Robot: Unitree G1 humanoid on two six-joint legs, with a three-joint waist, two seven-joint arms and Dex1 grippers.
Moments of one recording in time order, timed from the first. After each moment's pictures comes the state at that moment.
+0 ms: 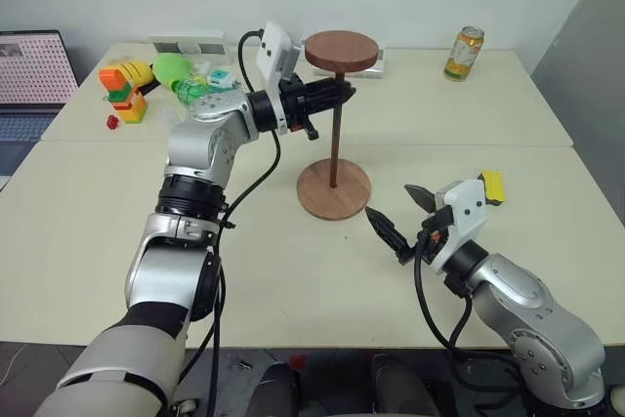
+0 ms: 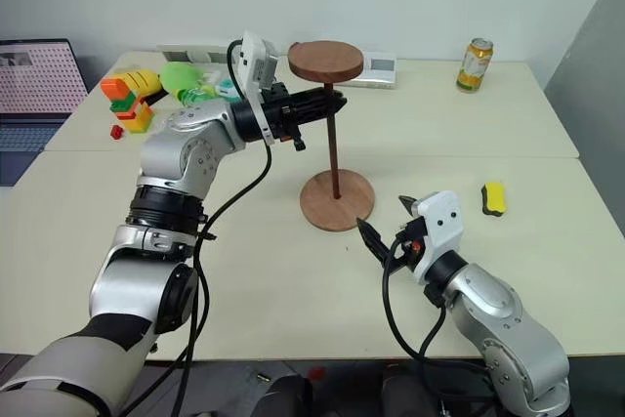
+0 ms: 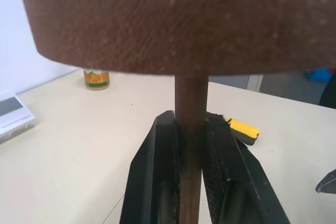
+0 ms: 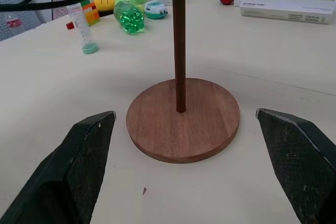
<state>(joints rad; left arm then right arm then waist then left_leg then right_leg) -1.07 0.37 -0.03 0.51 -0.41 0.39 -0.99 -0.07 -0.34 0.06 -0.78 0.49 0.75 0.19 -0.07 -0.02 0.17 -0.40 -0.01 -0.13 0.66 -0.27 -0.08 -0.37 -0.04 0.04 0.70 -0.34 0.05</state>
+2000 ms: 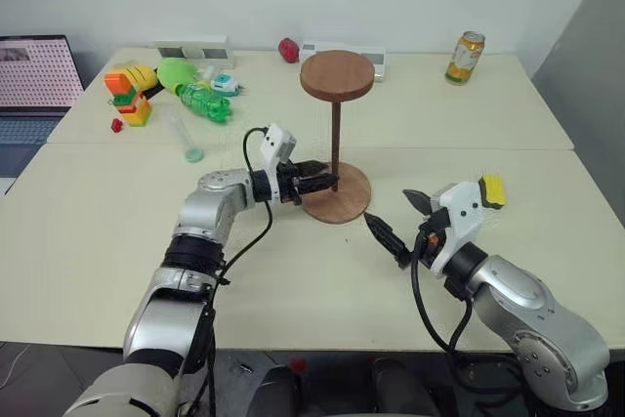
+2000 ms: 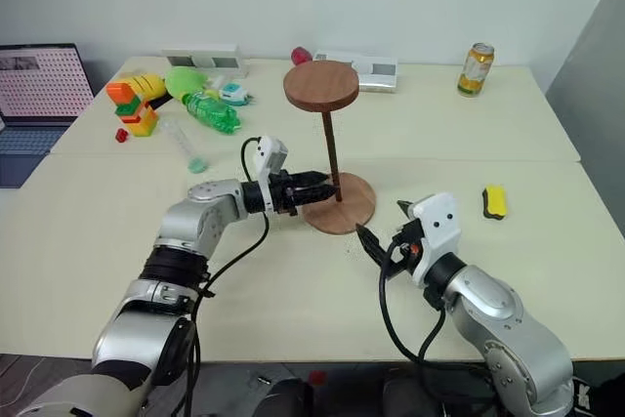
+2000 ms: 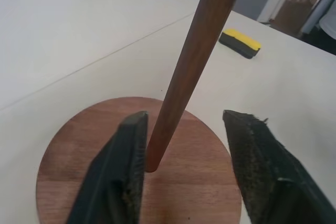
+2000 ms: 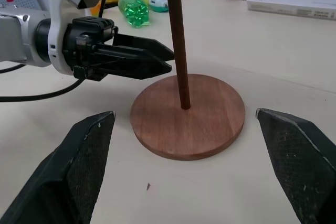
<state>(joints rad) -0.78 0.40 -0.06 0.43 -0.35 0.45 -1.05 -0.09 -0.35 0.05 -0.80 0.50 0.83 0.20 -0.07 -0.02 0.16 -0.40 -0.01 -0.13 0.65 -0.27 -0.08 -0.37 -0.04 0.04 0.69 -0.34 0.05</state>
